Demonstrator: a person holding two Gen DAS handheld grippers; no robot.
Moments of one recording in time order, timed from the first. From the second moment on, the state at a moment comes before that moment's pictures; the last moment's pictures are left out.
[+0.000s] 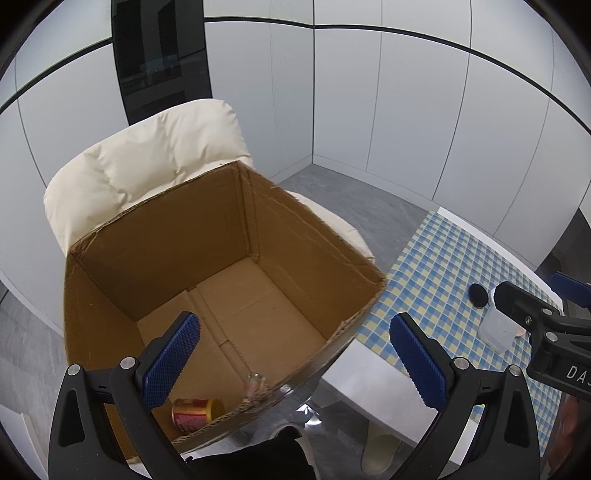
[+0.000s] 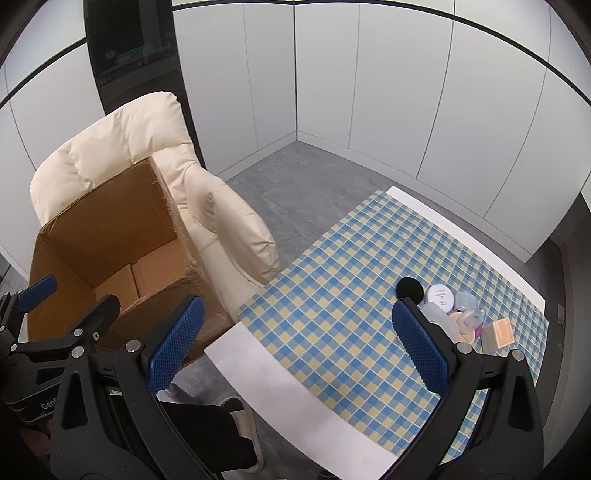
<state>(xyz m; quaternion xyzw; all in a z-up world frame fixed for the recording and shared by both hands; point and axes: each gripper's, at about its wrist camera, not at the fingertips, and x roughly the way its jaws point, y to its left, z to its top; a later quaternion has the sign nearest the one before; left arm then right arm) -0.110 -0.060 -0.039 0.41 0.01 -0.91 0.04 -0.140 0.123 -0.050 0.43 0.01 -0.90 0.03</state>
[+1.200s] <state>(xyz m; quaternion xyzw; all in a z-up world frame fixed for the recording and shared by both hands) -0.121 0.018 -0.044 0.42 -0.02 -0.91 -0.03 -0.124 0.202 -0.051 0.43 -0.03 -0.90 -0.03</state>
